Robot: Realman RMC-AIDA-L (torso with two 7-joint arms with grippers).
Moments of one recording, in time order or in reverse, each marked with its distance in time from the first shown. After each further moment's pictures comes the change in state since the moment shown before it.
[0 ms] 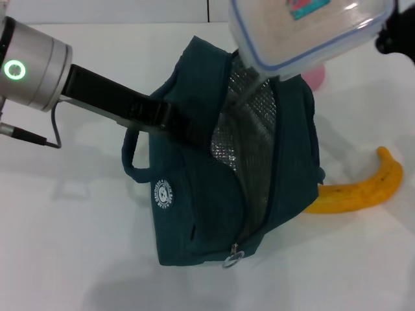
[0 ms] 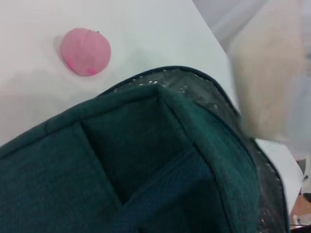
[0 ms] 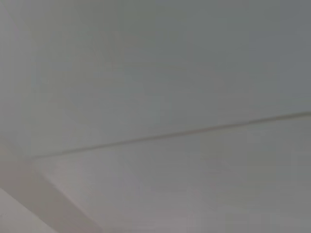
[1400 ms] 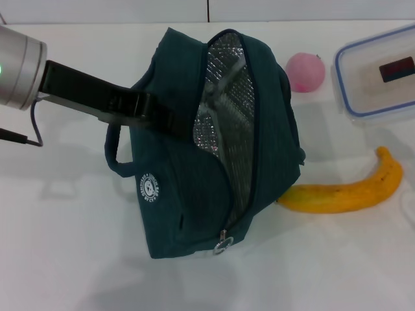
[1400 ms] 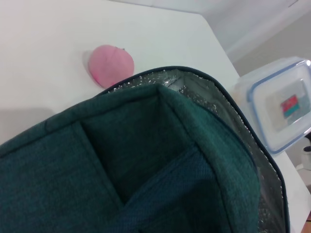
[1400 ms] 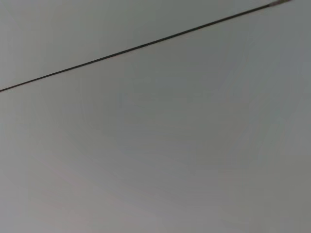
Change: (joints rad) left arm 0.039 0.010 -0.047 0.024 -0.004 -0.004 -0.019; right arm -0.315 -0.004 -0.028 -0.128 0.104 0.107 -0.007
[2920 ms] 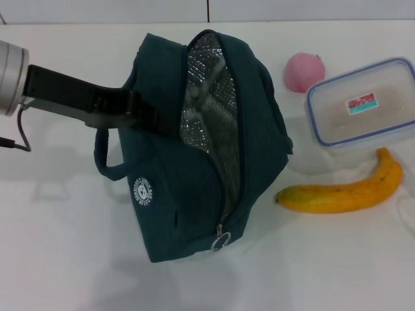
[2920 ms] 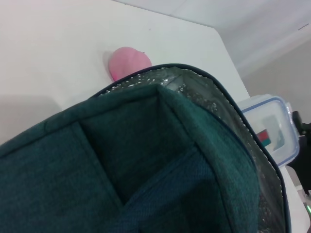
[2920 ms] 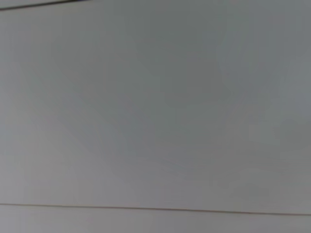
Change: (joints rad) left arm 0.024 0.000 -0.059 -0.038 0.002 0.000 -0.012; right arm -0.035 -0.010 -0.058 -0.088 -0.115 0.130 -0.099
